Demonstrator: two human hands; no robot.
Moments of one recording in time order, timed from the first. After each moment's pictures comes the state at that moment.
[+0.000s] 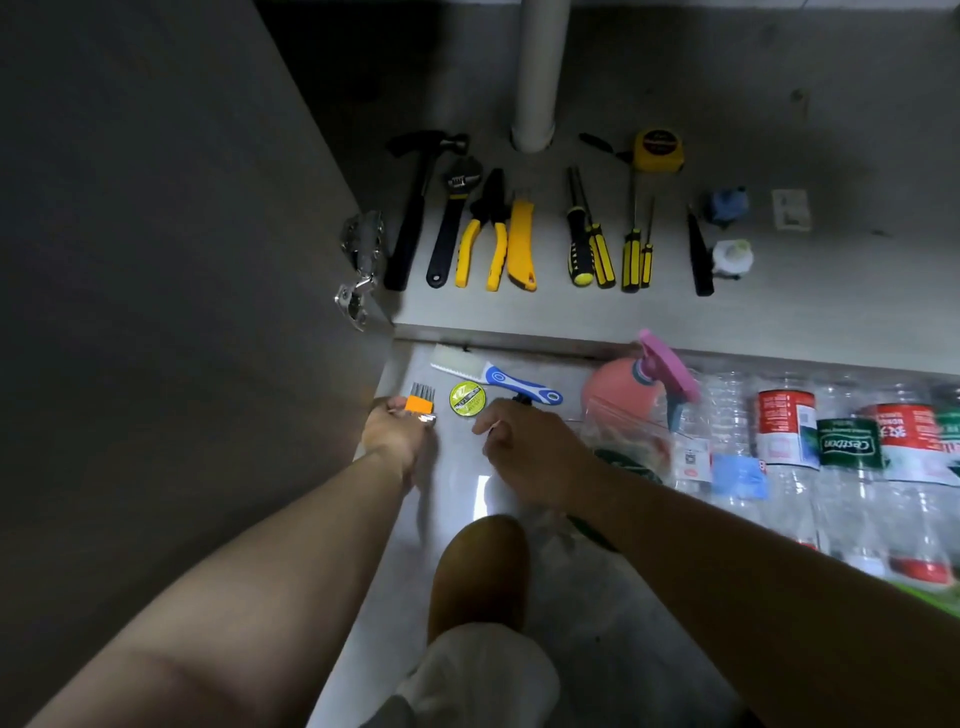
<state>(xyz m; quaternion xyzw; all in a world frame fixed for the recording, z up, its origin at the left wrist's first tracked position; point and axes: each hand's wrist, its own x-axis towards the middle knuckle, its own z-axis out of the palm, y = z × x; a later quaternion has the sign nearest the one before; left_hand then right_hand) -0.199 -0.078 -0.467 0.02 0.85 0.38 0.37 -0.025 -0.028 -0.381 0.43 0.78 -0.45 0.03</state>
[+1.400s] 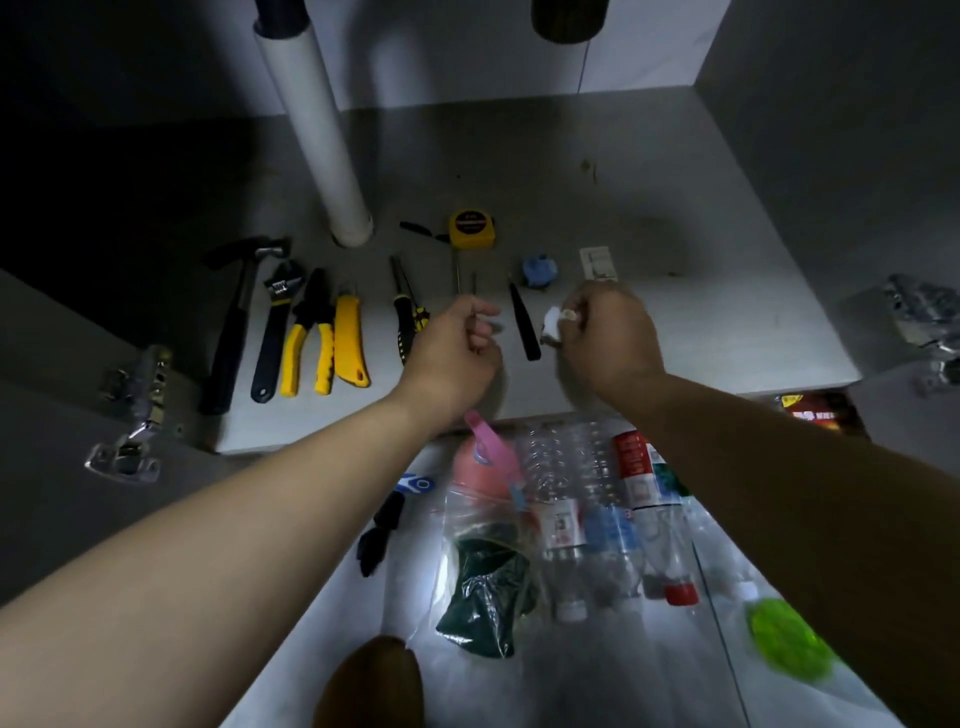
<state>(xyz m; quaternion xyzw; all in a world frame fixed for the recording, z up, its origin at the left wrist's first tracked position) -0.045 0.124 -0.353 0.50 0.66 0.37 0.42 0.127 0.171 -0.347 0.66 0.70 -0.19 -0.20</state>
